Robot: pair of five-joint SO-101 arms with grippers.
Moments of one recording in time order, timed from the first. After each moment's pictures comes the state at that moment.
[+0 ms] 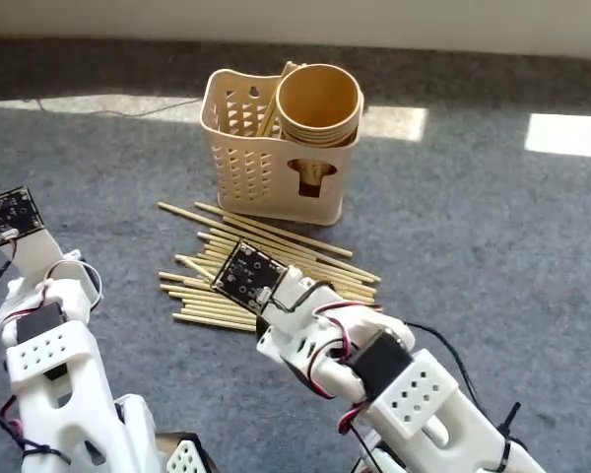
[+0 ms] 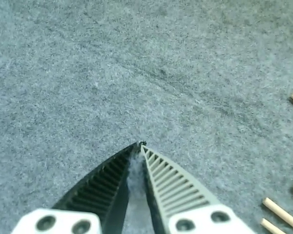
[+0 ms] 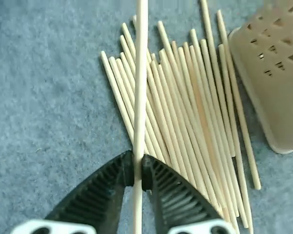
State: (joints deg) left arm -35.1 -45.5 69.1 31.9 3.8; right arm -48.3 -56.8 53.9 58.7 21.3
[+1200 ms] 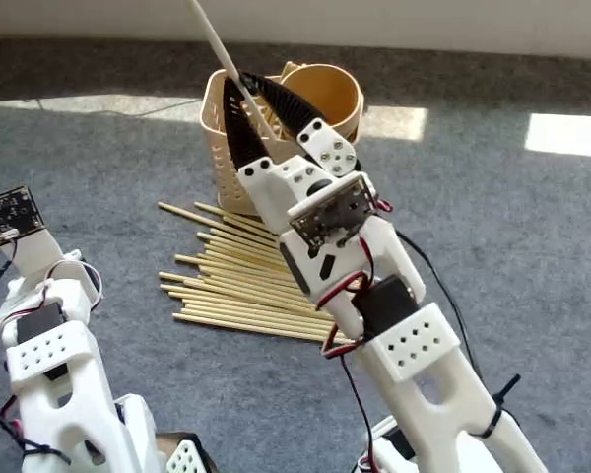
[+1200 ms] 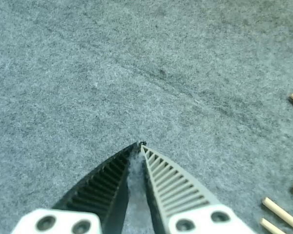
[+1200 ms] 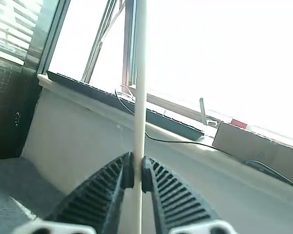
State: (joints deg) left arm -35.0 -45.5 69.1 31.9 3.8; right arm -37.1 -41.0 38.8 -11.1 21.0
